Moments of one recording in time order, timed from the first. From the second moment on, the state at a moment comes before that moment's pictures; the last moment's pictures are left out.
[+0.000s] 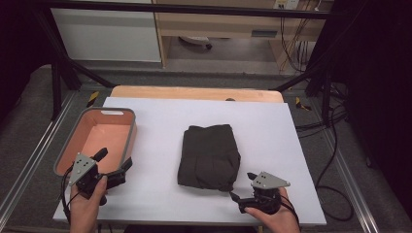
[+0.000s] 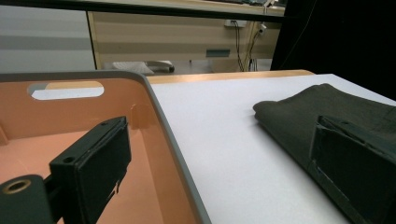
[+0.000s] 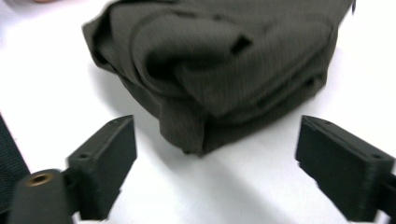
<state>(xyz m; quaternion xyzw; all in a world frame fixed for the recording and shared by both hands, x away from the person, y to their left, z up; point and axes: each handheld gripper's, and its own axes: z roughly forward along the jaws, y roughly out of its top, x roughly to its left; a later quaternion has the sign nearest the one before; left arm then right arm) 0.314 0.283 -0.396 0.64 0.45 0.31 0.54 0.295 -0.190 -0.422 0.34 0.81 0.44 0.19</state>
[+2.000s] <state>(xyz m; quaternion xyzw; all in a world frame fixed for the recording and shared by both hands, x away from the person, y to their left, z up) 0.312 0.280 -0.395 0.64 0.45 0.31 0.54 0.326 -0.152 -0.446 0.29 0.84 0.41 0.20</state>
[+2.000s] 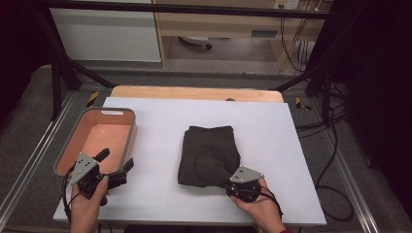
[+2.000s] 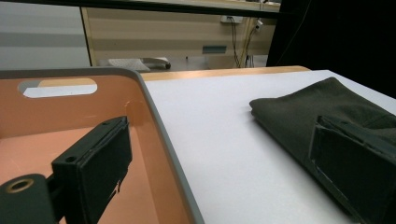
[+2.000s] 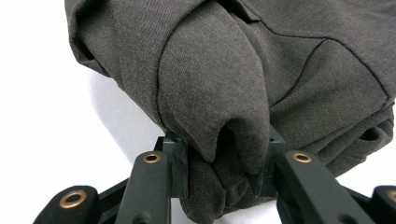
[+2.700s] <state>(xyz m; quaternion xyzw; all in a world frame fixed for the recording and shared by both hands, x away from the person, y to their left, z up) 0.376 0.174 -0.382 0.71 0.39 0.29 0.51 0.293 -0.170 -0.440 0.28 0.85 0.41 0.16</state>
